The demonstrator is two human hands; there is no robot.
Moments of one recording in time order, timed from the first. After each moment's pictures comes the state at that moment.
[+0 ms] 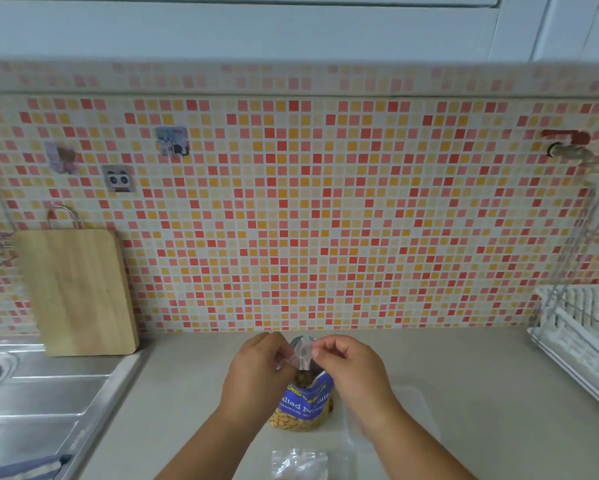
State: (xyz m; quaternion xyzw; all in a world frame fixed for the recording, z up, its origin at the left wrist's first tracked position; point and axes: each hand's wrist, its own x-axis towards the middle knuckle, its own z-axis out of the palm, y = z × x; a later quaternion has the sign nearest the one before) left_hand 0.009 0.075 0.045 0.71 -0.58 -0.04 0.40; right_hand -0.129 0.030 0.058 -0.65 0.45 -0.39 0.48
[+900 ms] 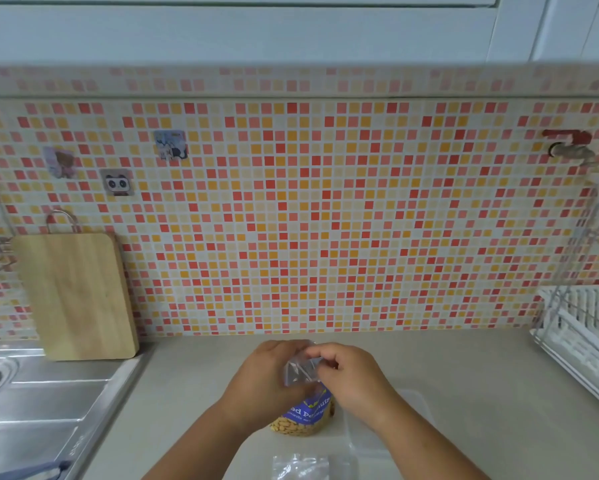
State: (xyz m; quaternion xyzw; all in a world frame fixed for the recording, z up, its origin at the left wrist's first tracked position) left_hand 0.014 0.071 0.049 0.65 -0.68 -0.09 0.32; right_hand -0.136 0.026 0.072 -0.77 0.42 -0.25 0.41
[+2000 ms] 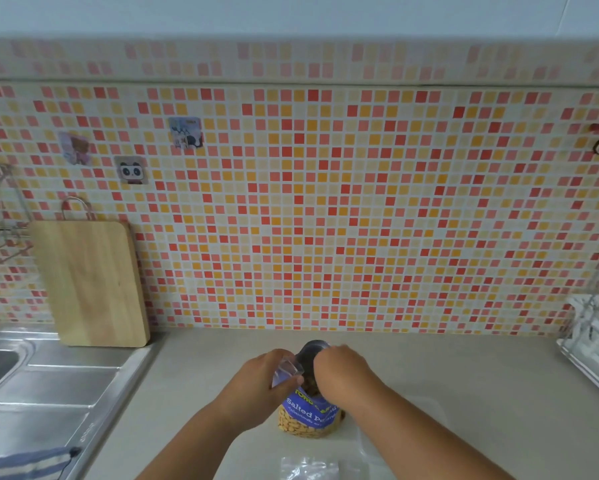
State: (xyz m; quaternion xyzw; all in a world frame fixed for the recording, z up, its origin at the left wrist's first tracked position) left_hand 0.050 0.055 0.011 0.72 -0.61 -0.19 0.26; right_hand -0.070 -0.030 0.038 -0.82 0.53 0.18 0.07
